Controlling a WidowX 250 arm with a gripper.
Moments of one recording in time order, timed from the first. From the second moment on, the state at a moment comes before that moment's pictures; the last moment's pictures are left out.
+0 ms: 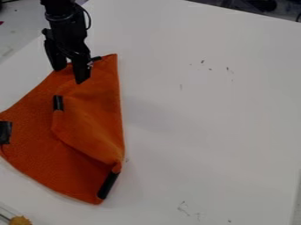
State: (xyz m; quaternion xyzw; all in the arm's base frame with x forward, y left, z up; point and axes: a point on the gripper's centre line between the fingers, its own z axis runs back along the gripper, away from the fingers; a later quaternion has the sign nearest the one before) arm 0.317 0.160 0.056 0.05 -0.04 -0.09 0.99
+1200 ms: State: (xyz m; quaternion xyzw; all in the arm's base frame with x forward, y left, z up) arm 0.285 0.179 0.013 0.03 -0.04 -0.03 1.00
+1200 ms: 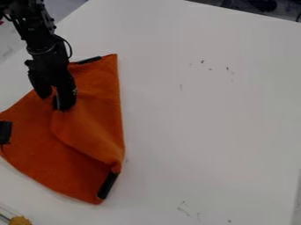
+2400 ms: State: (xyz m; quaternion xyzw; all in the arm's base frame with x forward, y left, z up) arm 0.362 0.107 0.084 0.13 -0.05 -0.16 0.98
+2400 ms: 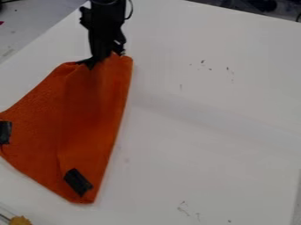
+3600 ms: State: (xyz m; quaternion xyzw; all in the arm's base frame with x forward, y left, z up) arm 0.401 0.046 0.031 0.03 -0.09 -0.17 0.98
